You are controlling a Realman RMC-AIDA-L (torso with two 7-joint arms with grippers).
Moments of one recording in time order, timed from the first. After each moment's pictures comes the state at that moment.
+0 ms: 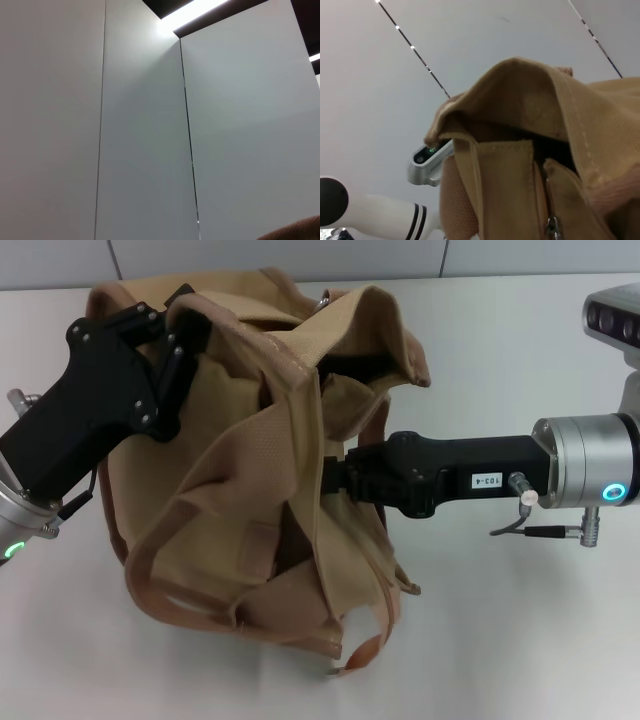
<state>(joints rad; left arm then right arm) -0.48 -2.08 0.82 0.14 1.21 1.85 -0.58 0.71 2.08 -0.89 -0.36 -1.78 -1.70 1.56</state>
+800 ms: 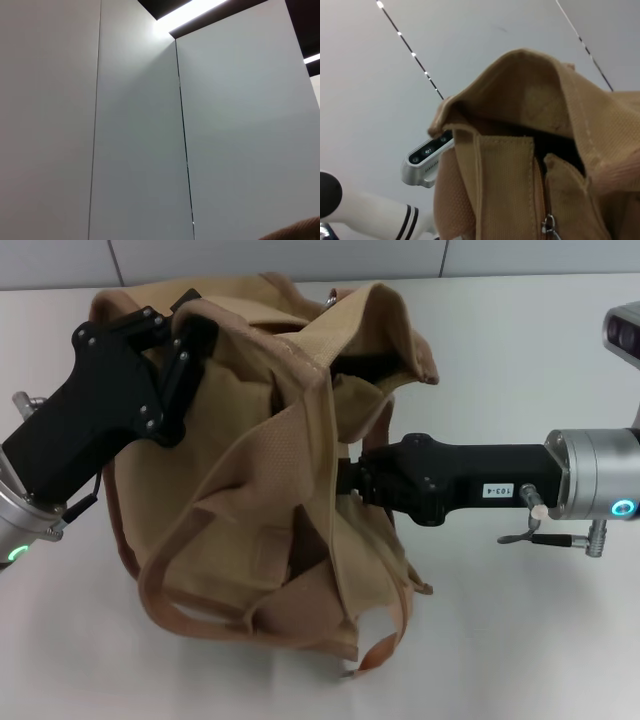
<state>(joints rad) -0.48 -2.08 0.83 0.13 1.21 1.86 -0.57 0.67 2.08 -0.87 -0.35 -1.75 -1.71 1.45</state>
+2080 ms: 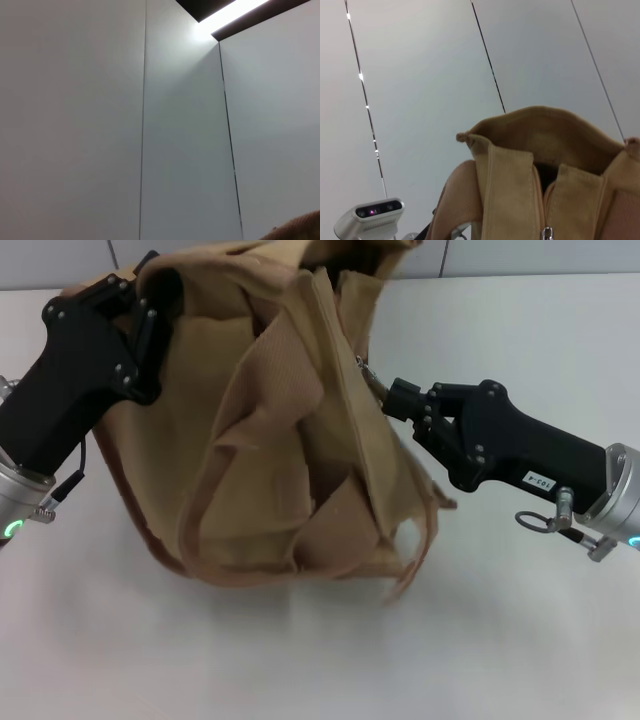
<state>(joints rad) -0.49 -2.08 0.81 0.09 1.11 1.81 -0.56 0.55 2.09 -0.82 -0.17 -1.47 -1.70 0.92</state>
